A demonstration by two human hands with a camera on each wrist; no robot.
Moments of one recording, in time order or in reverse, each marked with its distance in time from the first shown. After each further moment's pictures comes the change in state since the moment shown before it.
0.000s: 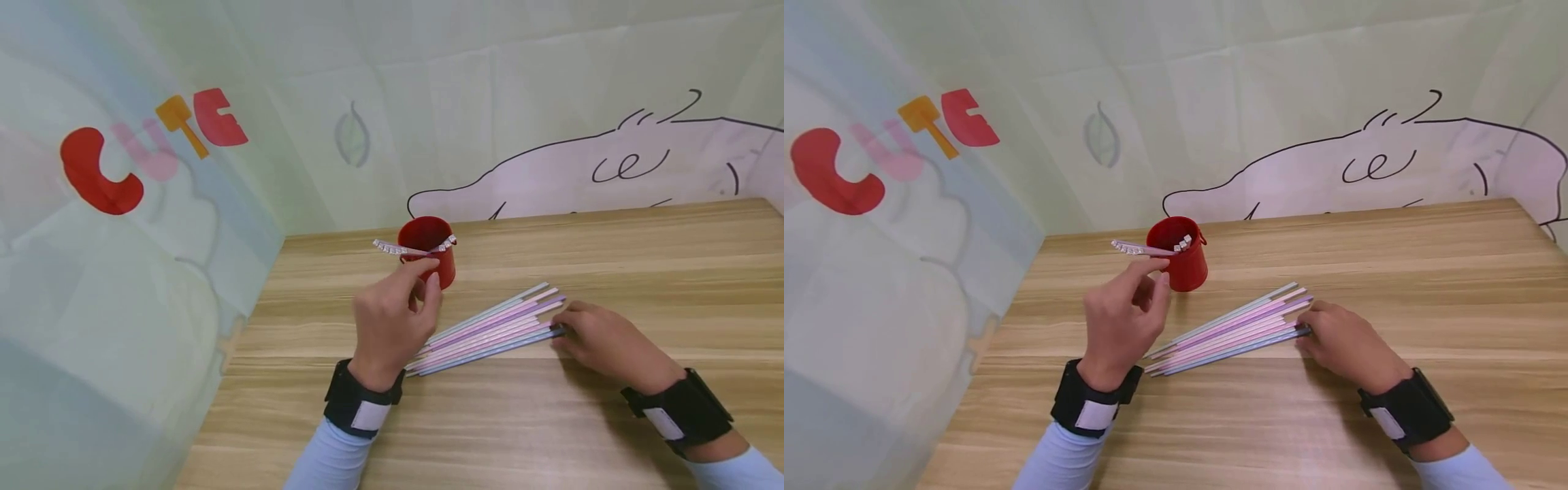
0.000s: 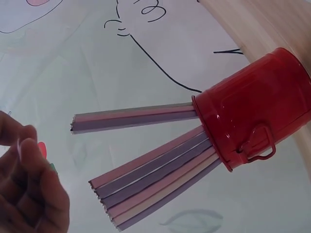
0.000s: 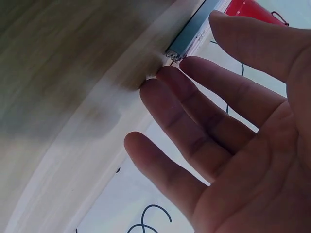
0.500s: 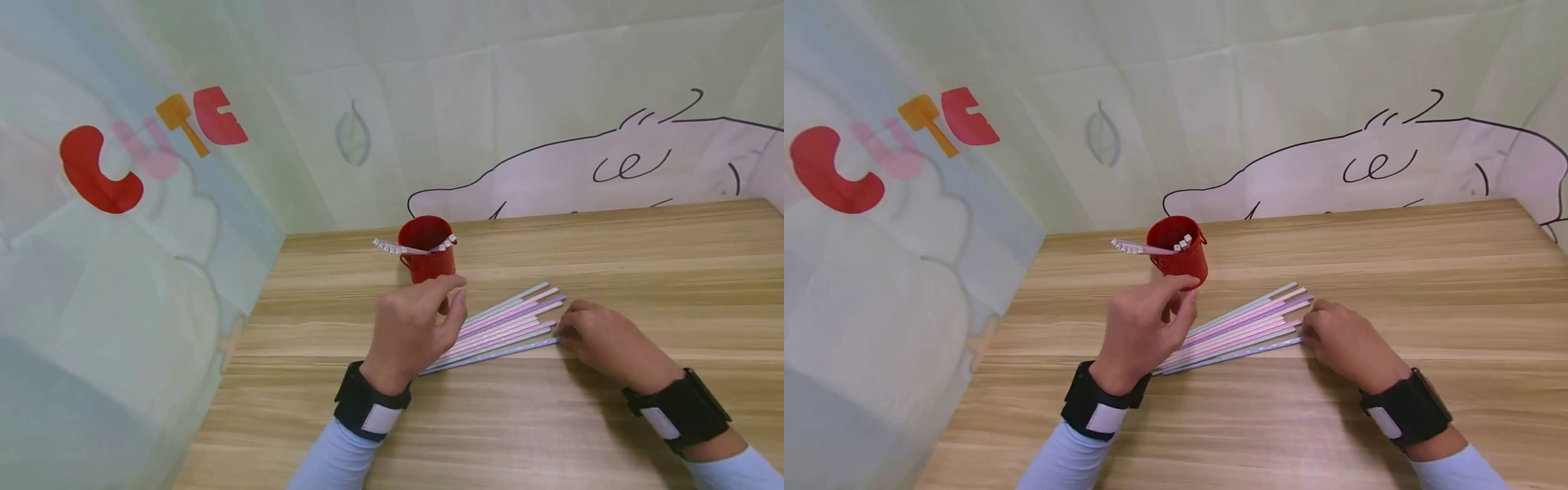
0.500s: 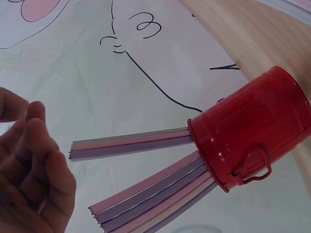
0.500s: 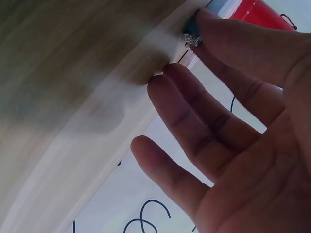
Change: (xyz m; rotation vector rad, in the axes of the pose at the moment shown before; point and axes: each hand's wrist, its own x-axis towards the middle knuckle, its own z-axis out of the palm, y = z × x) left_hand -0.004 0.009 0.011 0.013 -0.157 0.141; right_hand -0.002 0.005 0.003 0.006 0.037 -0.016
